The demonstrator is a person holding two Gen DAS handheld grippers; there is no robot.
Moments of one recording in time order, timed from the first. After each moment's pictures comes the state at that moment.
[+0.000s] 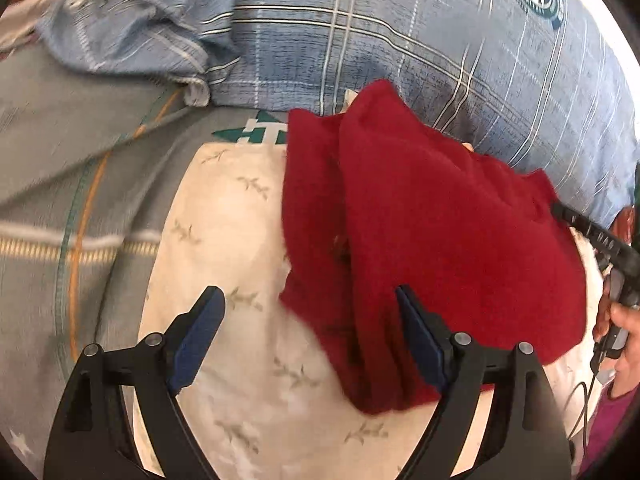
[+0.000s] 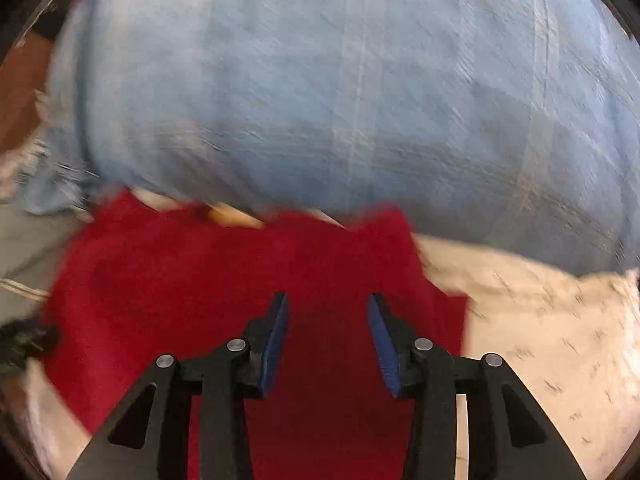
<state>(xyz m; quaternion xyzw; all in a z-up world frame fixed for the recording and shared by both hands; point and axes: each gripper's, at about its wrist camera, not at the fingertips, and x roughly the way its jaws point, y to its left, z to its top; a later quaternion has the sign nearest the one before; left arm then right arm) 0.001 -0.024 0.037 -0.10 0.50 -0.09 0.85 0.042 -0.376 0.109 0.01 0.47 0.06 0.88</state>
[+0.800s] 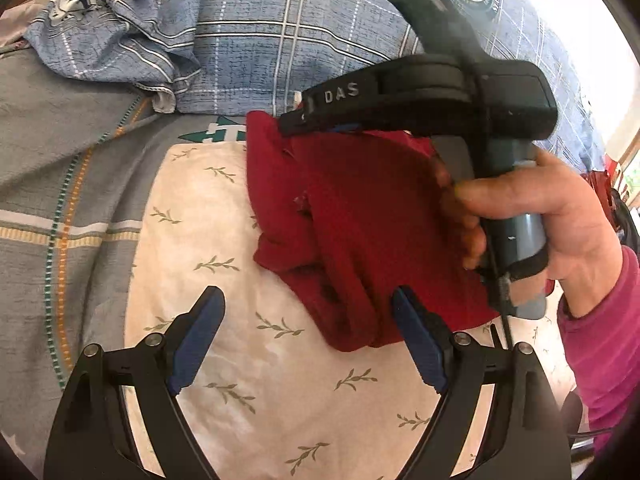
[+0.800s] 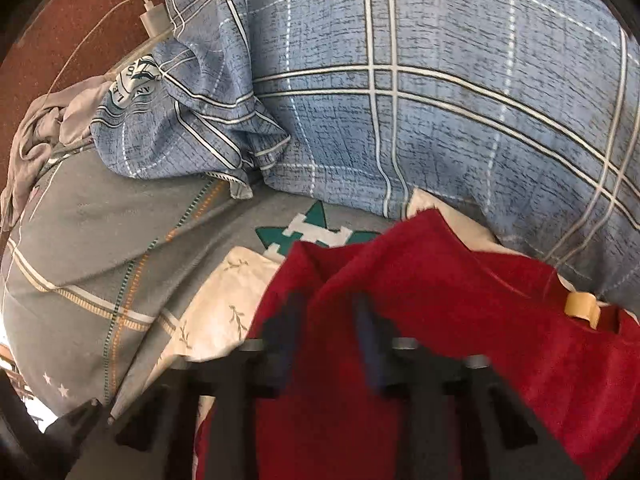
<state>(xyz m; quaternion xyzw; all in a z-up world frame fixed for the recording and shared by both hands) -0.031 -0.020 0.045 -0.09 0.47 -0.19 0.86 0.107 -0.131 0.073 0.00 0.53 0.25 0.81</state>
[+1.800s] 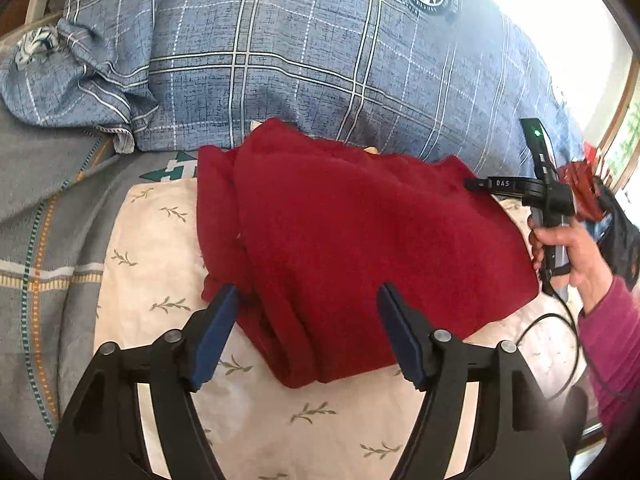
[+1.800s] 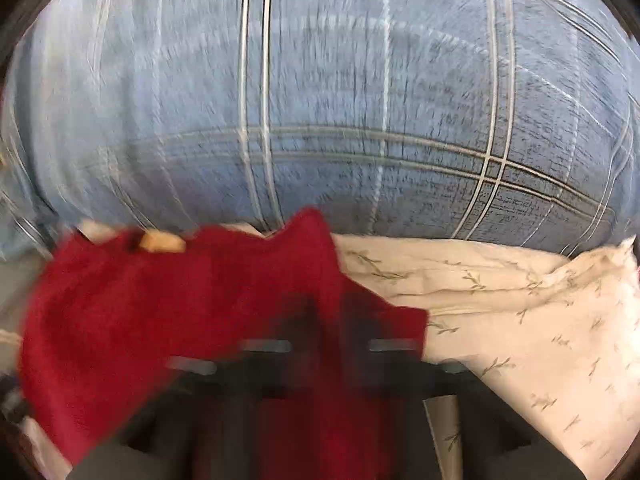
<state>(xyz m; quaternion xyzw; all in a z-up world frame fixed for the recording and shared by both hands) -0.029 -0.043 0.057 -0.07 0.42 -0.22 0.88 0.073 -0.417 0.074 0.02 0.50 -0.03 0.86</state>
